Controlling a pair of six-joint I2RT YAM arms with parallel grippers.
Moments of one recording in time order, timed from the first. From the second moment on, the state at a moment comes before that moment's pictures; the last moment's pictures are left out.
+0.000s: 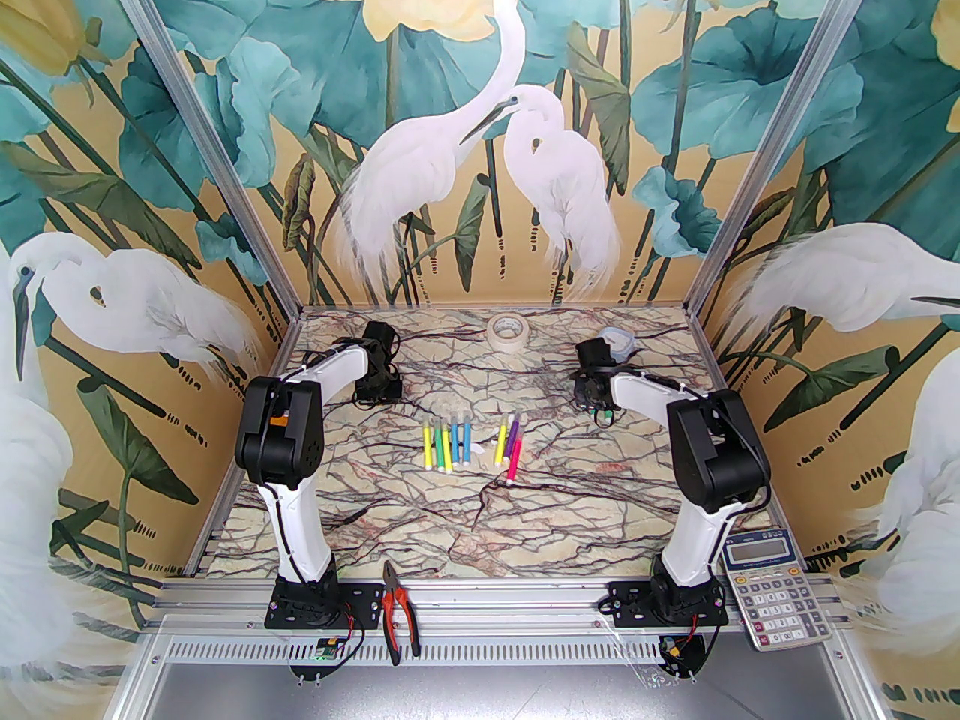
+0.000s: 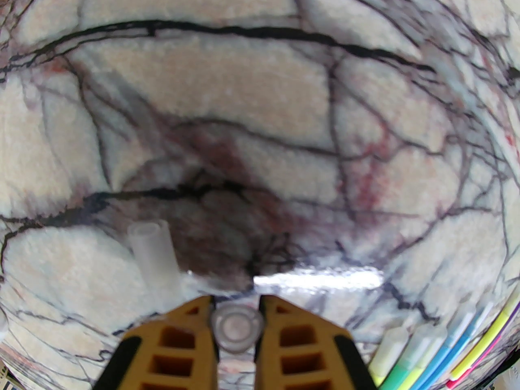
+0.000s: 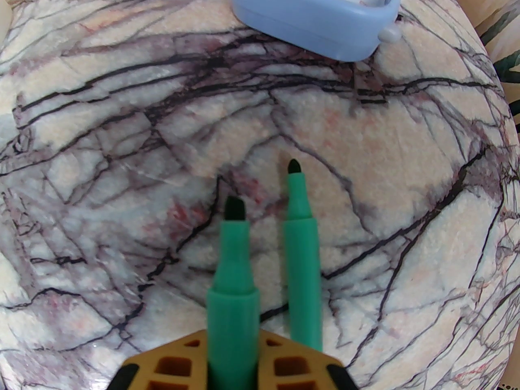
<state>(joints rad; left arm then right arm) -0.14 2.02 1.46 -0.80 -0.08 -0.25 0.25 1.87 1.15 -0.41 0.25 0.37</state>
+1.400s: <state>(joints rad) -0.14 1.95 1.42 -0.77 -0.03 -0.26 0.23 1.81 1.17 -0.49 0.22 0.38</state>
